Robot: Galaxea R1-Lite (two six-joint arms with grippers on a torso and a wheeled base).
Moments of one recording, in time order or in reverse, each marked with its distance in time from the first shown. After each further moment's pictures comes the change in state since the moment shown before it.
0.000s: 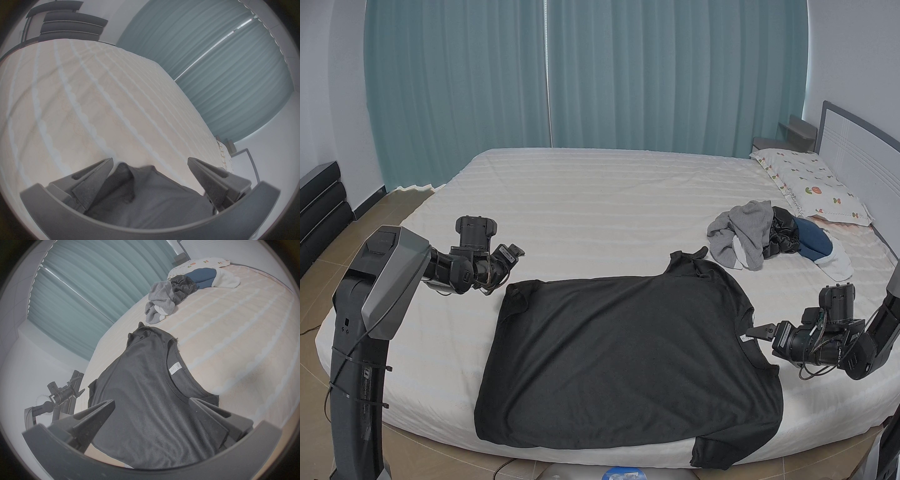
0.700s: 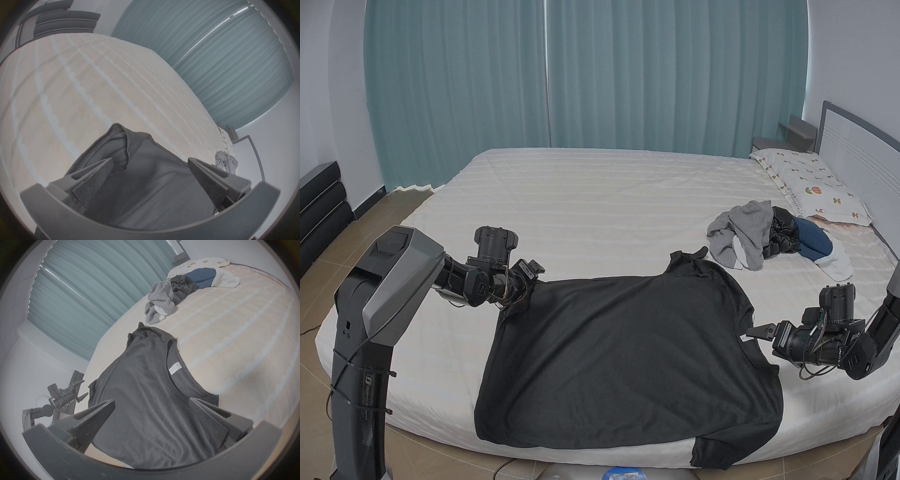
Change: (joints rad) left arm -0.079 -0.027 0.112 -0.007 0.008 0.004; right arm 0.000 -0.001 0.000 0.000 0.001 0.001
